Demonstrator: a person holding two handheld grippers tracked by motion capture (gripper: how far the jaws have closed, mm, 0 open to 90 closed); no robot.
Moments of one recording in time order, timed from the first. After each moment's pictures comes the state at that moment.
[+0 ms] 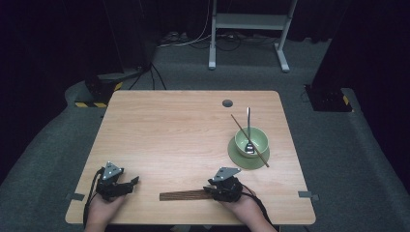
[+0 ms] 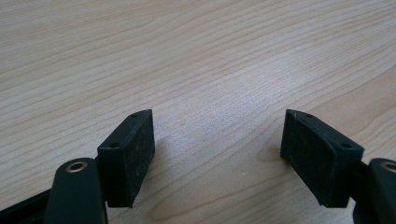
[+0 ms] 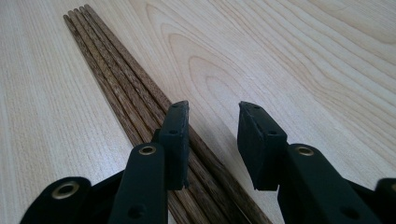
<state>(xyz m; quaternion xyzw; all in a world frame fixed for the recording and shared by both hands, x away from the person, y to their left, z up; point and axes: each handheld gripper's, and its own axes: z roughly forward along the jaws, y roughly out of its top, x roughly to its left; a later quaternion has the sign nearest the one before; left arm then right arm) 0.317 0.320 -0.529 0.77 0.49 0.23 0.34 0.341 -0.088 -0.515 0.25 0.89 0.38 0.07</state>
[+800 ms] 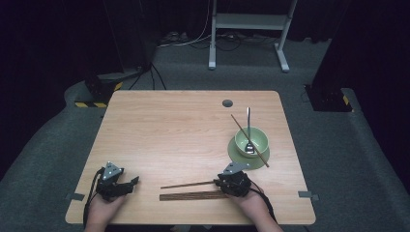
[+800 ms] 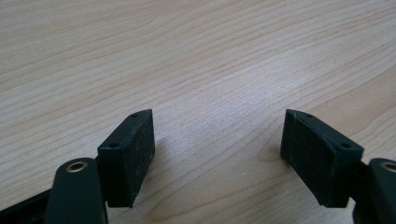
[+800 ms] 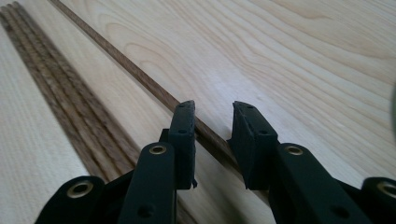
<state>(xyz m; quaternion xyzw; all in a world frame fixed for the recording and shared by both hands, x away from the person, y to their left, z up) 0.317 0.320 -0.529 0.77 0.49 0.23 0.34 0.357 -0.115 -0.517 0.30 0.88 0.36 0.10</state>
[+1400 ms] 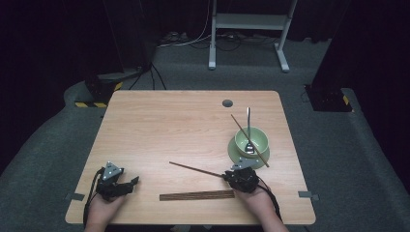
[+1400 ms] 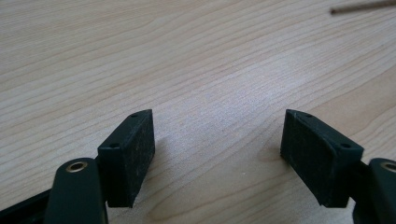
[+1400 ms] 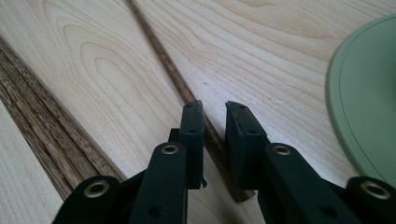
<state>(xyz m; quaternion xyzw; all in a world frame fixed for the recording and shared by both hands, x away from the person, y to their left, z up) 0.317 0.320 -0.528 0.77 0.49 0.23 0.34 0.369 -0.137 -0.516 0.34 0.86 0.36 0.11</state>
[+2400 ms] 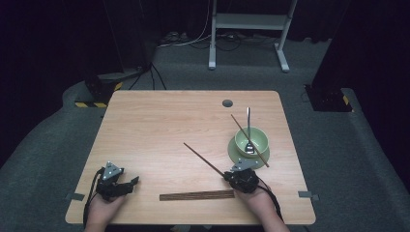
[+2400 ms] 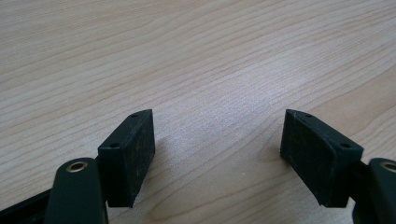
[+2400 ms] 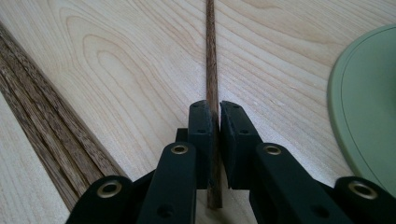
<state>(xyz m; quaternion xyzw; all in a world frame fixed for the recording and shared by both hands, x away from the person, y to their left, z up) 0.317 0.320 -0.529 0.77 0.49 0.23 0.34 0.367 -0.138 -0.518 0.31 0.87 0.36 0.12</state>
